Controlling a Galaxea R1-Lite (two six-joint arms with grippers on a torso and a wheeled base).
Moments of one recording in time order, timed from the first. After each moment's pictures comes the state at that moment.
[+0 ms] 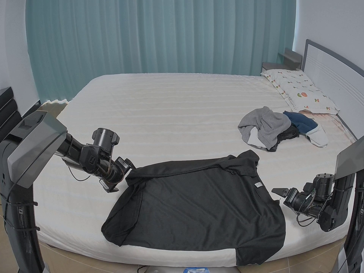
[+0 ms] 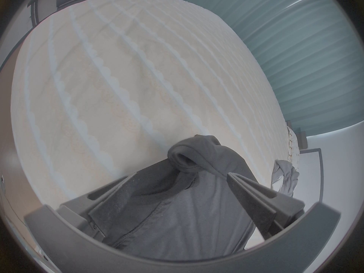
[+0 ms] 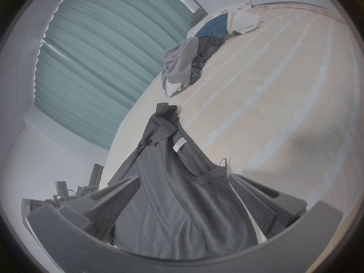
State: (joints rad) left arm -0.20 2.29 -1.29 -0.04 -0.06 -1.04; right arm -0.01 2.32 -0.24 -1.54 0.30 0.73
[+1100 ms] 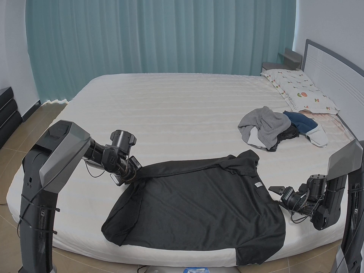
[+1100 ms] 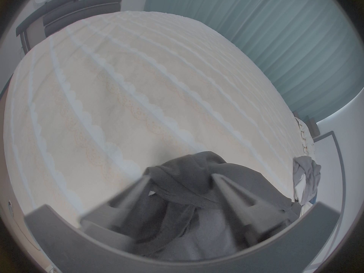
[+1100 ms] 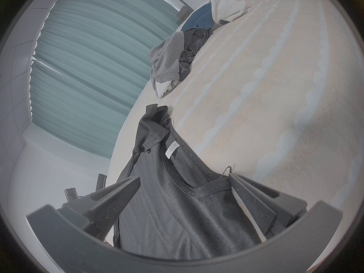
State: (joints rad) left arm -0.25 2.50 -1.57 0.01 0.12 -0.91; right arm -0.01 2.43 -0.34 -1.55 0.31 0.83
